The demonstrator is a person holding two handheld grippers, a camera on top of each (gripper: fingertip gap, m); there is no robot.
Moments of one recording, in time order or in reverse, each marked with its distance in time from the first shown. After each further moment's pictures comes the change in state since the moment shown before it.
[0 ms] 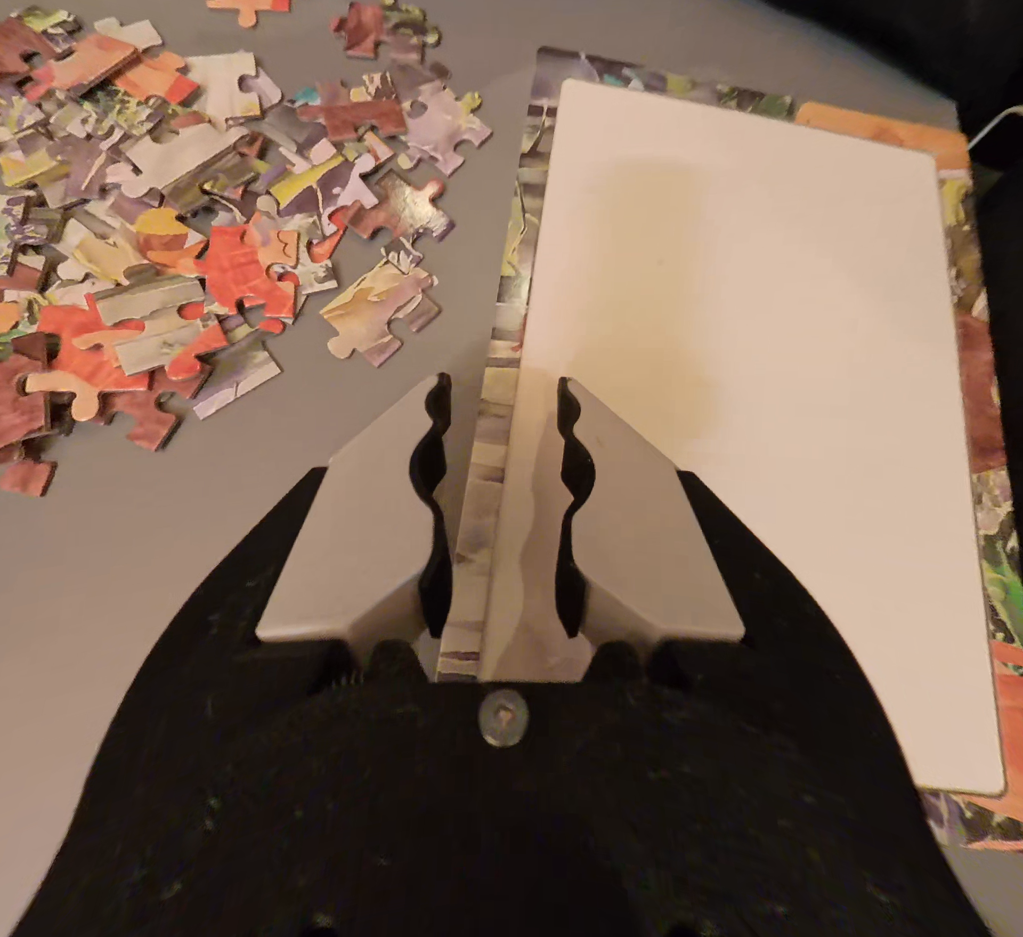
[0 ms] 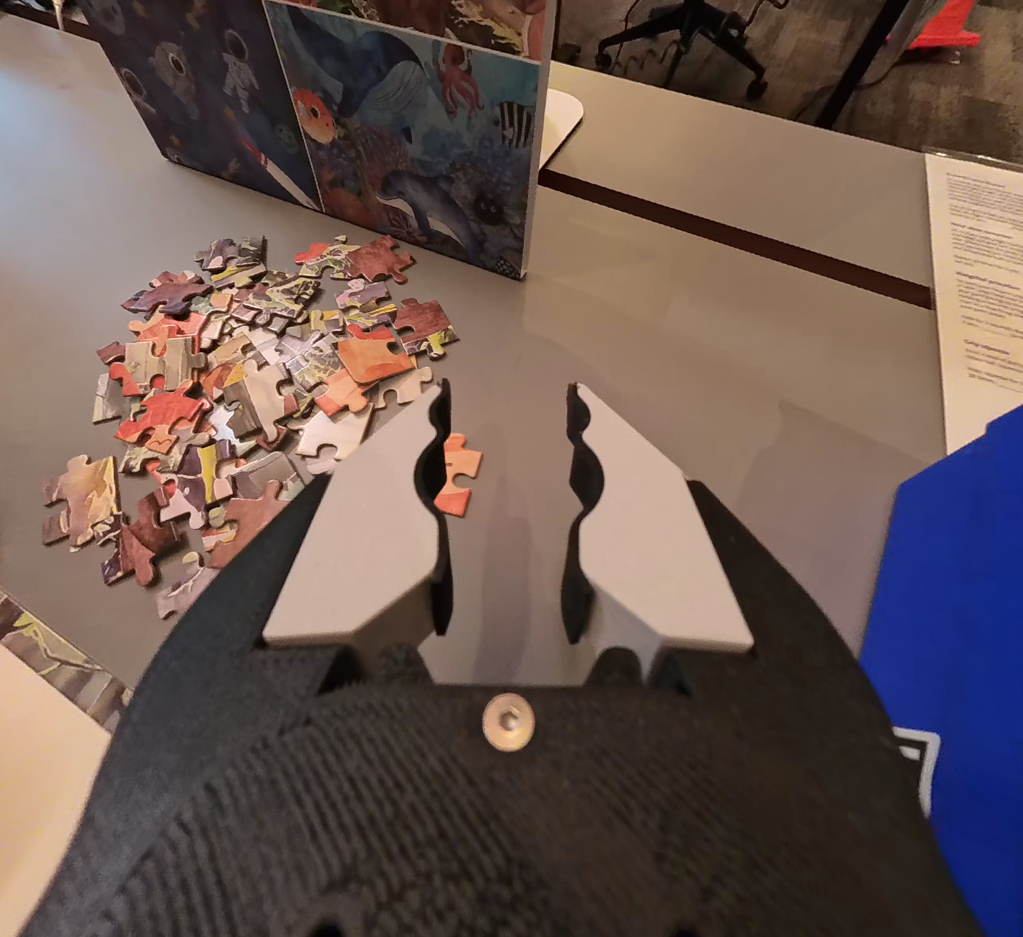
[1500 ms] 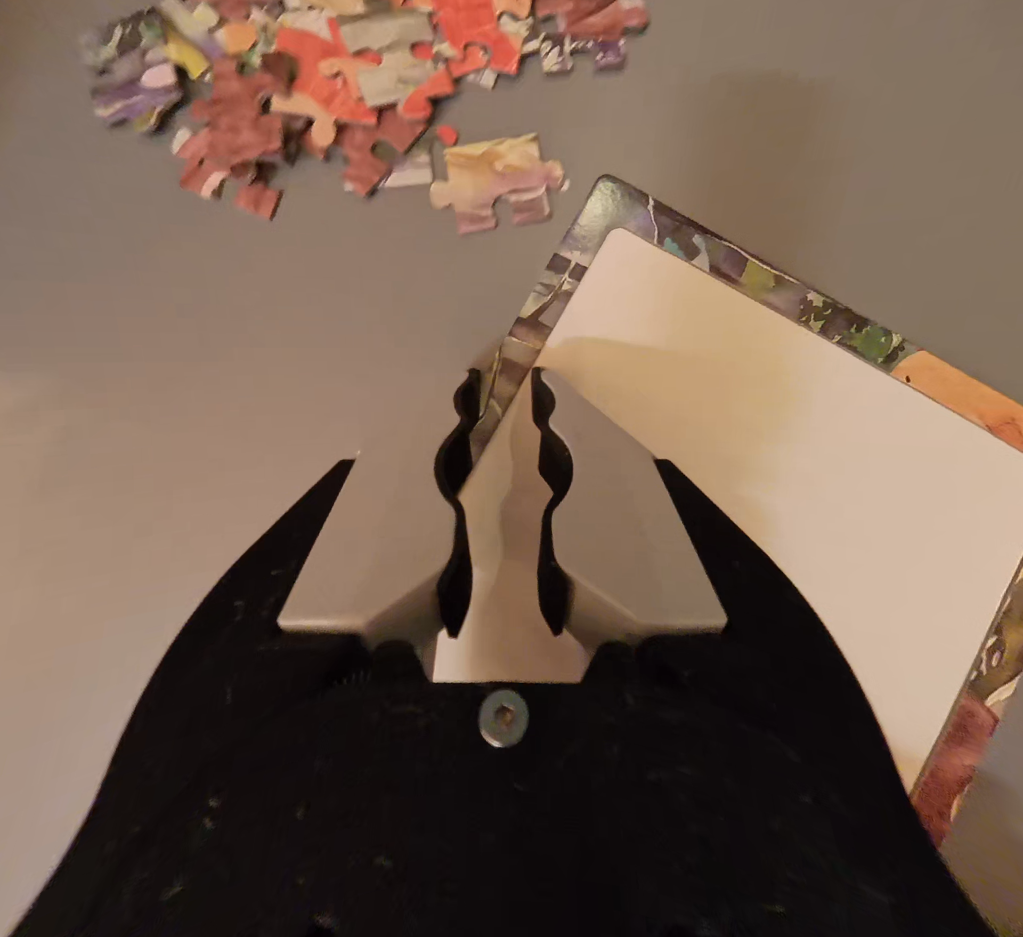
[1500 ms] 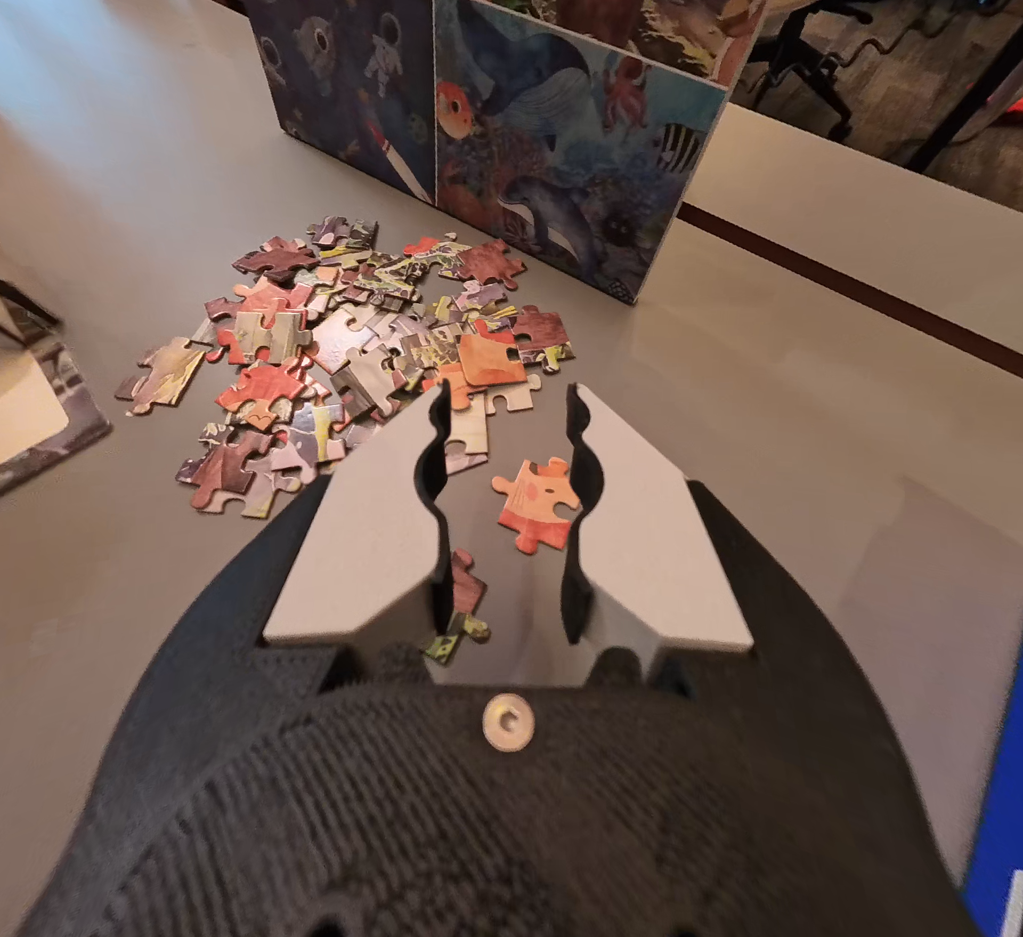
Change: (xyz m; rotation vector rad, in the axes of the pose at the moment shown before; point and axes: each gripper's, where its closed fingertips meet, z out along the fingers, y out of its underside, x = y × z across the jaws) left arm -0.067 0.066 -0.058 -0.160 -0.166 -0.091; right arm -0.055 -0.001 0.012 0.006 -0.113 -0.109
